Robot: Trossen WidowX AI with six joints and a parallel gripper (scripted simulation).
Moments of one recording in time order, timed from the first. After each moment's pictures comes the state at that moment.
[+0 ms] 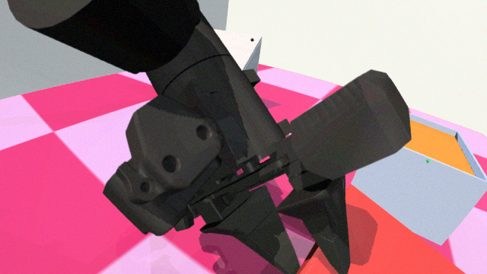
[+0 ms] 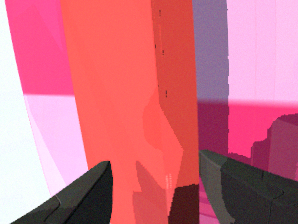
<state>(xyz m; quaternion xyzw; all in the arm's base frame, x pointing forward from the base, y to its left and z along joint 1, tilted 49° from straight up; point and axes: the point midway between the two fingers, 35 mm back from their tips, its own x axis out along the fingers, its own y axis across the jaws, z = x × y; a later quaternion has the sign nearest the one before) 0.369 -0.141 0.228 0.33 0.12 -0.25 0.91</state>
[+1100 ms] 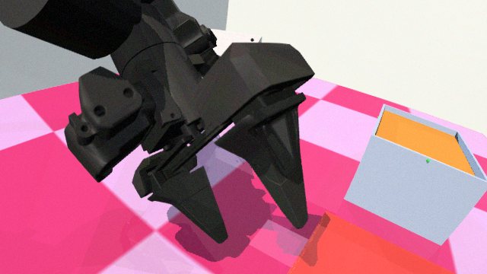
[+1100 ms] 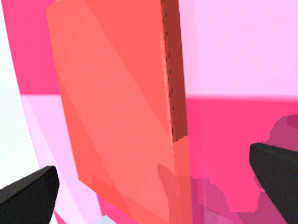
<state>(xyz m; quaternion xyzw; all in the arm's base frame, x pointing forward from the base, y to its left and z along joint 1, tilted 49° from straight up) 0.316 -0.149 0.227 0.33 0.11 -0.25 0.90</state>
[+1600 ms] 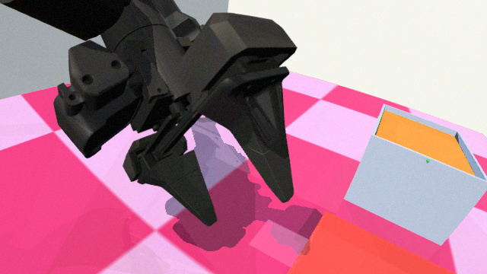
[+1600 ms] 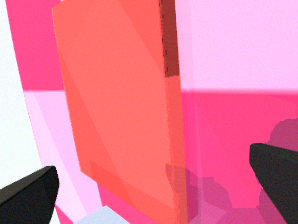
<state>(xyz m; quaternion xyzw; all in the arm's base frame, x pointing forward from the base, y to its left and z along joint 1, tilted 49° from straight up) 0.300 -0.141 0.234 0.33 0.12 -0.24 0.91</state>
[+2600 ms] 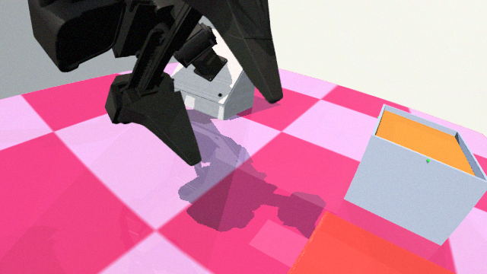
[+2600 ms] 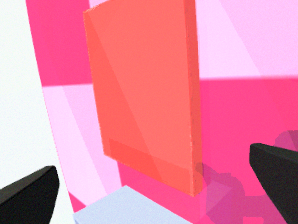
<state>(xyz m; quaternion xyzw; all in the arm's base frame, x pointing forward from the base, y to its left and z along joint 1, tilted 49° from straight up) 0.271 -0.103 0.269 0.33 0.12 -0.24 0.91</state>
